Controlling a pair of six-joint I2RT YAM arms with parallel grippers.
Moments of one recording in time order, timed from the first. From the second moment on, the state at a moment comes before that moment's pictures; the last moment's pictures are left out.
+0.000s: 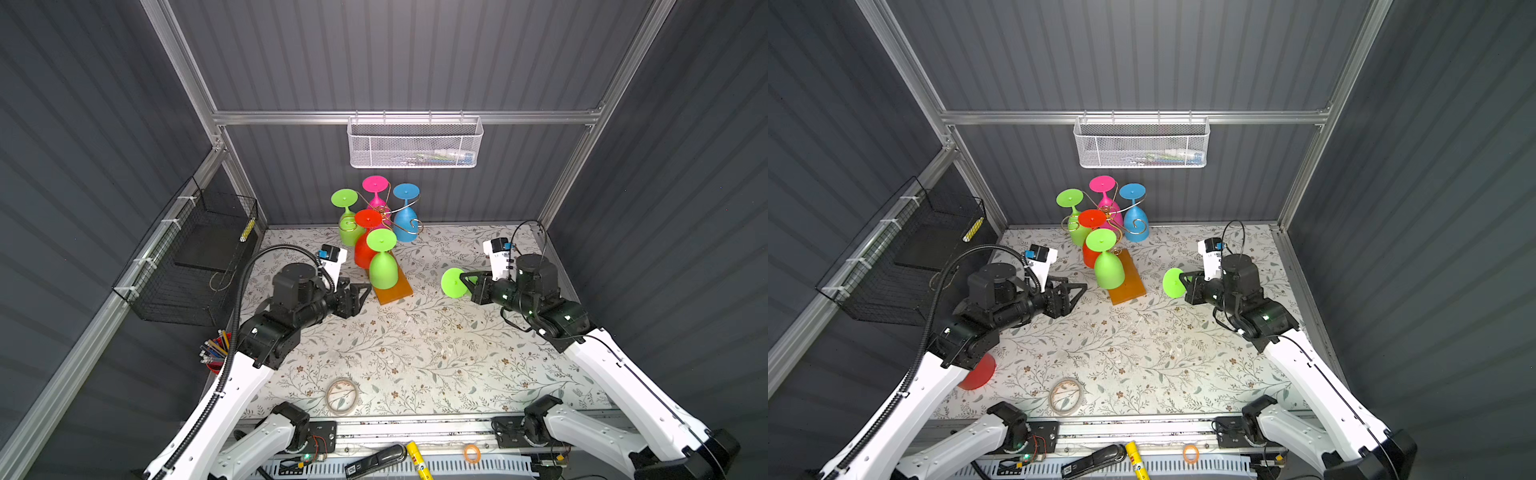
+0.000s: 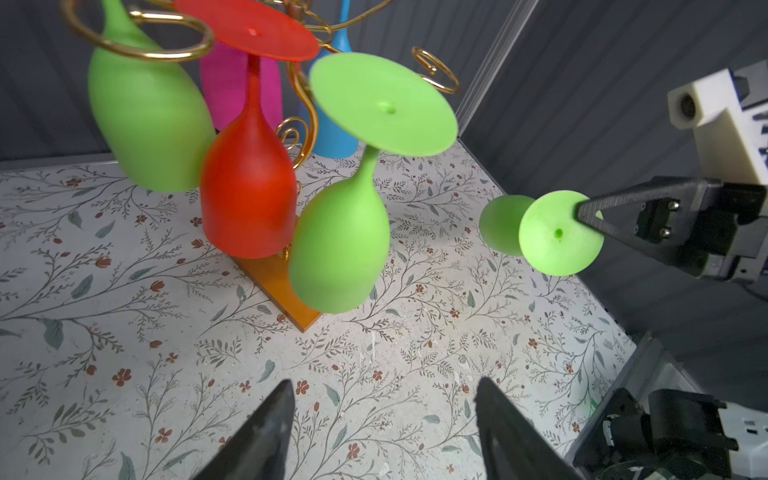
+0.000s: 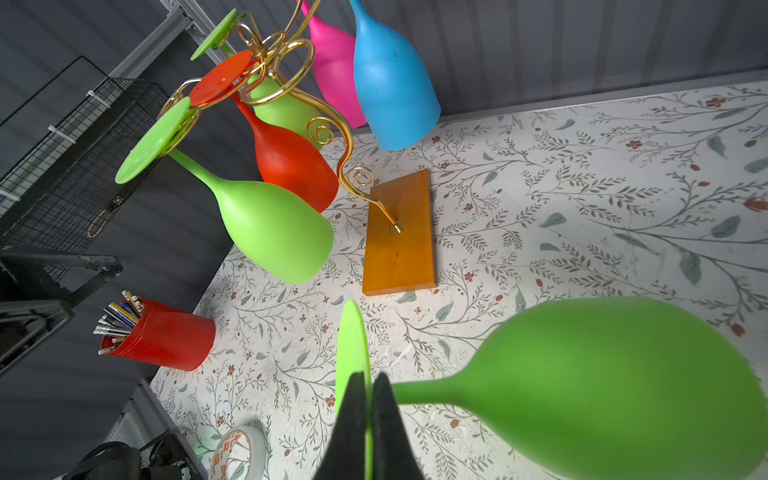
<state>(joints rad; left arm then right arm) -0.56 0.94 1.10 -0.60 0.20 -0.21 0.46 1.00 1.01 -0.43 -0.23 0.42</state>
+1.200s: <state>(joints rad) -1.27 1.49 1.43 -0.25 -0.55 0.49 0.34 1.03 1.25 -0.65 -0.37 0.61</state>
